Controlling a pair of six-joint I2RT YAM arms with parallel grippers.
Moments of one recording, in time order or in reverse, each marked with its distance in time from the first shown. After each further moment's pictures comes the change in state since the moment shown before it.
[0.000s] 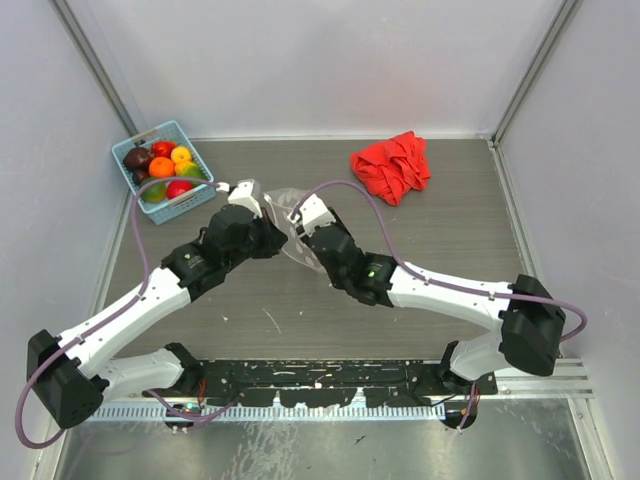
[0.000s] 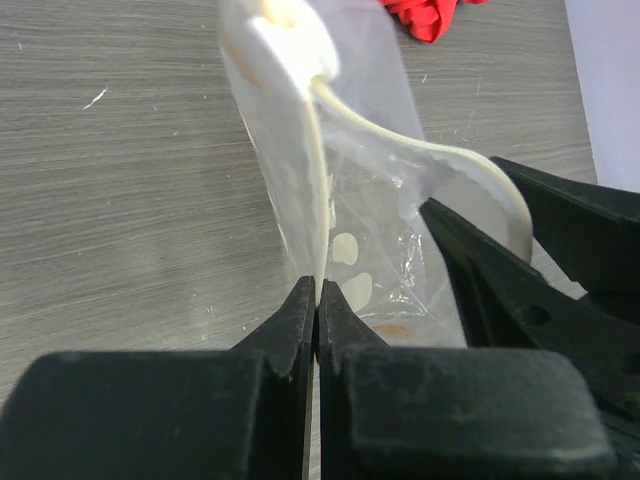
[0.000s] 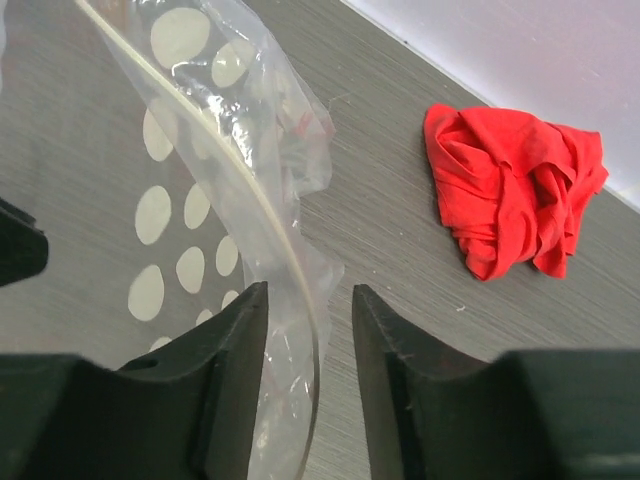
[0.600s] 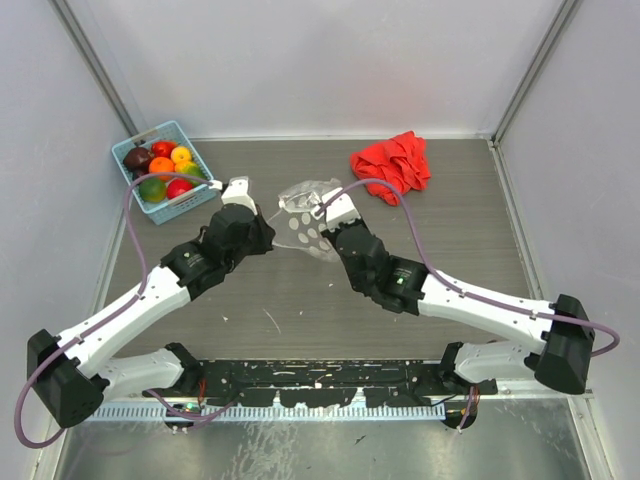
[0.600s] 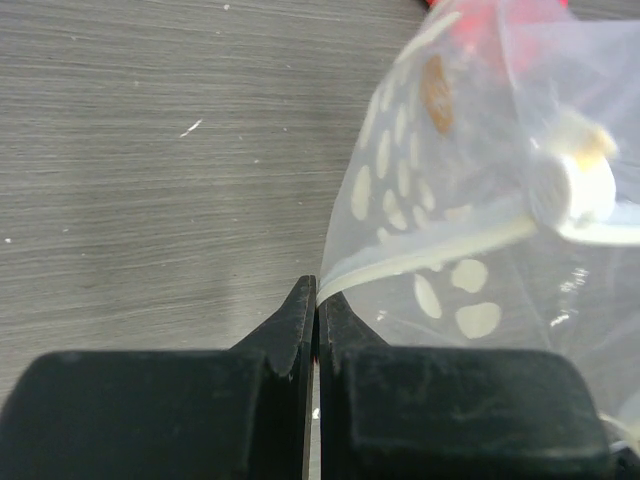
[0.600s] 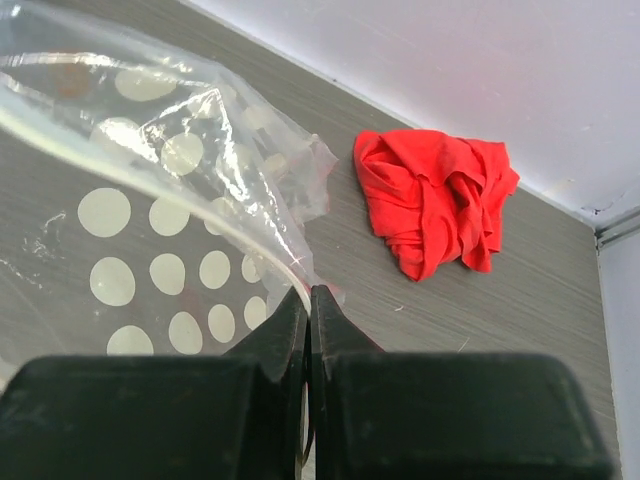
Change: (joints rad) left arm 0.000 0.002 0.020 -0.048 -0.180 0.050; right arm 0.000 -0.182 -0.024 -0.011 0.092 -0.059
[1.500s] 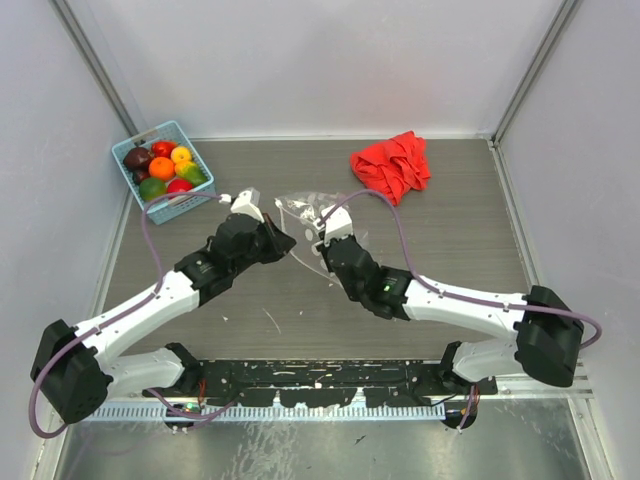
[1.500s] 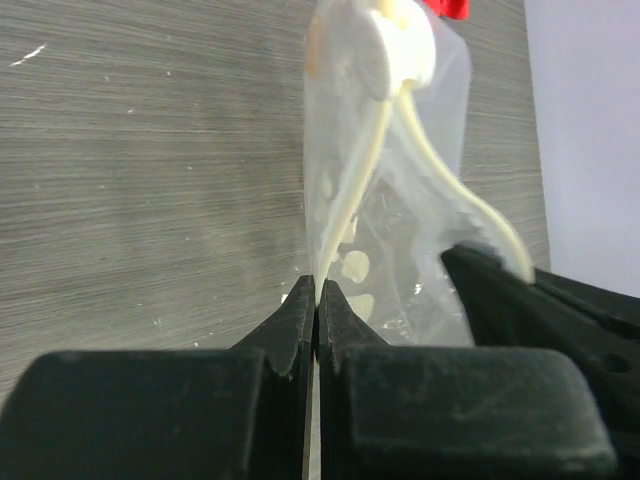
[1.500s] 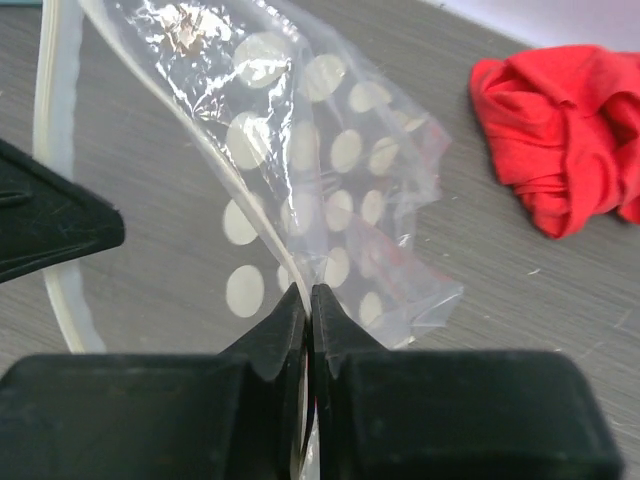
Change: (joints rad) left arm 0.006 0.032 -0.170 0.283 0.229 -0.213; right arm -0.002 0.101 -0.148 0.127 -0.160 0.267
